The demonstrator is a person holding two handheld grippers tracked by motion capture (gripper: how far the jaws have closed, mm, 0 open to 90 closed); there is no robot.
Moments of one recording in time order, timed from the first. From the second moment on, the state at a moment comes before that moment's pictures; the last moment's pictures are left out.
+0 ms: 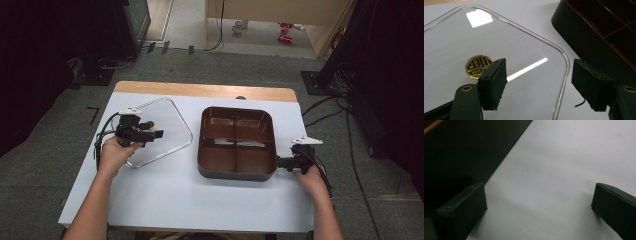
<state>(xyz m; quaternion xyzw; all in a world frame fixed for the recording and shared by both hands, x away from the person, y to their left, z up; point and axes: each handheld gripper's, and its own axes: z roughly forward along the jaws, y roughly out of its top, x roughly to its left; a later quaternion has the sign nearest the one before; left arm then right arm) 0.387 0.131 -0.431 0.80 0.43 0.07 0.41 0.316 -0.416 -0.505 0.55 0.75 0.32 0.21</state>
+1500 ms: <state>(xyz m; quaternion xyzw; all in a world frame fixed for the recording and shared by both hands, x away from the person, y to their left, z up) 0.311 0.047 -0.489 0.86 0.33 0.05 0.38 0.316 -0.415 -0.505 0.55 0.75 0.31 0.21</state>
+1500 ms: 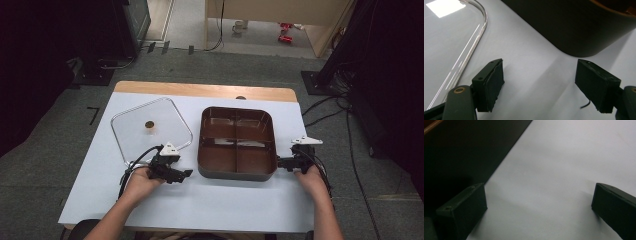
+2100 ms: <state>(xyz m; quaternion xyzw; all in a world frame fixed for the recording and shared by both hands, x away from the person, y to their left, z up) 0.305 0.045 -0.493 0.87 0.31 0.07 0.38 0.316 -0.416 -0.505 0.55 0.75 0.32 0.21</state>
